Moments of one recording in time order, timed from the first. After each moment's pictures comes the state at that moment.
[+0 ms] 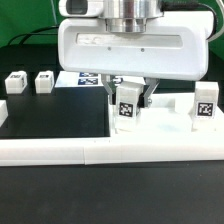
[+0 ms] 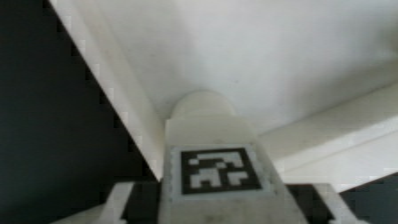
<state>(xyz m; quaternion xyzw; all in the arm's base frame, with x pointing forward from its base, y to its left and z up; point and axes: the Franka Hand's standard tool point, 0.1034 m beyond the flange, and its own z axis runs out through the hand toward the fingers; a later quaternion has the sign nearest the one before) 0.622 0.009 0.065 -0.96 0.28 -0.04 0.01</state>
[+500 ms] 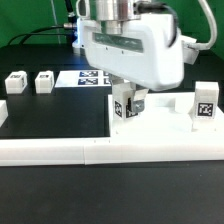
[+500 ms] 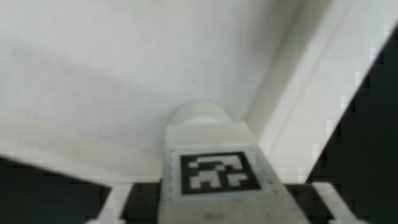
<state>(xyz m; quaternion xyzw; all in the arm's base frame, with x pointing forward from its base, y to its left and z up) 0.622 0.009 0.063 -0.79 0.61 -0.02 0.06</state>
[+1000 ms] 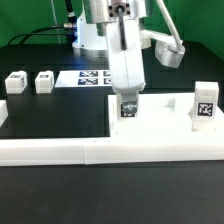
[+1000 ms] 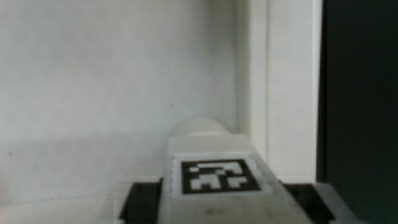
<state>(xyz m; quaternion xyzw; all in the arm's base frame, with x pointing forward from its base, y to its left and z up) 0.622 0.010 0.061 -0.67 0.74 -0.01 0.09</state>
